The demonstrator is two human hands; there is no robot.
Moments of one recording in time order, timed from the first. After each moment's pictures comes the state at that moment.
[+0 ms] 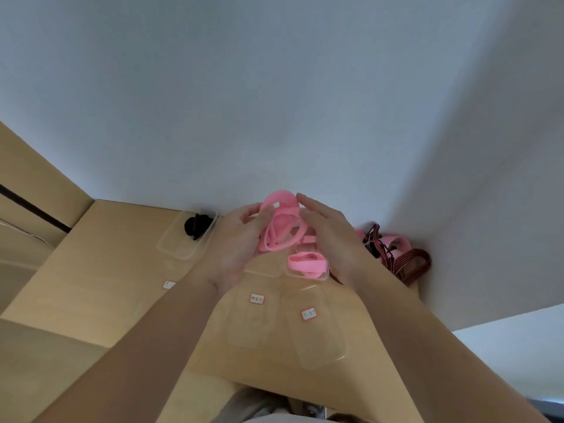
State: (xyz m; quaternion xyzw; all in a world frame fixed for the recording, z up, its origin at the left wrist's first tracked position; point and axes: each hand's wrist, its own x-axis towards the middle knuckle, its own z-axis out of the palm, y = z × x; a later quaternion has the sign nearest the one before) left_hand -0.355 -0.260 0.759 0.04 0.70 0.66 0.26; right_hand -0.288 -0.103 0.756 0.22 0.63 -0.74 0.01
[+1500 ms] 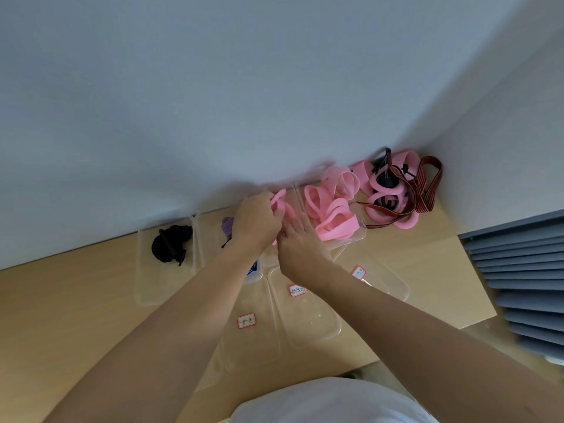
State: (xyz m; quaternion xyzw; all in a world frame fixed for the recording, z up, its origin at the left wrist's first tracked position) left_hand -0.525 -0.241 0.576 0.38 0.86 0.23 0.23; right_hand -0.399 -0.205 0.557 0.19 0.97 -0.05 0.15
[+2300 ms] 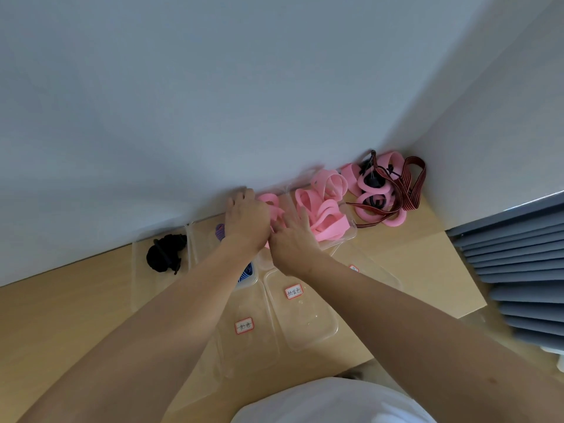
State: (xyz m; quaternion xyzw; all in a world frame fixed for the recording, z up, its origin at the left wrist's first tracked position) left_hand -0.531 -0.231 0.577 0.50 0.86 -0.08 0.11; right_hand -0.413 -0.194 0.569 0.21 0.96 -0.02 0.21
